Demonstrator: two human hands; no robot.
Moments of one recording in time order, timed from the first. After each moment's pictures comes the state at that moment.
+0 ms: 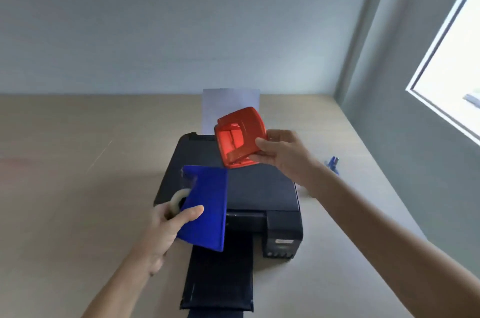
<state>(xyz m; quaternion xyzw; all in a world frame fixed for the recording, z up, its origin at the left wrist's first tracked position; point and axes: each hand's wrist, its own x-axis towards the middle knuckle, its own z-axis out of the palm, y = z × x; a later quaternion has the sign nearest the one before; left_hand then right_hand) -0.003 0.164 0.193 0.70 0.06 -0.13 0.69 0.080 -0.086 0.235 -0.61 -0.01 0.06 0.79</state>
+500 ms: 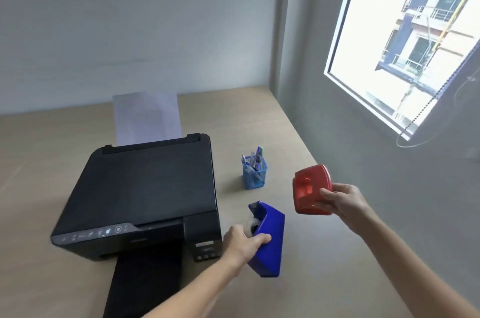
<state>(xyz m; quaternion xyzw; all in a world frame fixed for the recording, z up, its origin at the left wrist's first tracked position) -0.021 -0.125 0.073 0.82 0.01 -0.30 0.49 -0.055 -0.373 0.116 -0.59 0.32 -0.06 0.74</state>
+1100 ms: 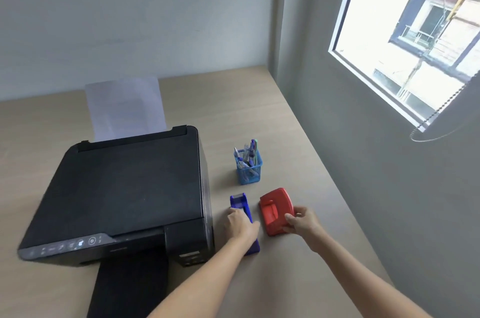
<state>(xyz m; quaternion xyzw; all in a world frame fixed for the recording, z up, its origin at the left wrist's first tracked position) 0.039 -0.193 0.020 0.94 0.08 -0.23 0.26 -0.006 -0.347 -0.022 -0.64 0.39 0.04 0.66</state>
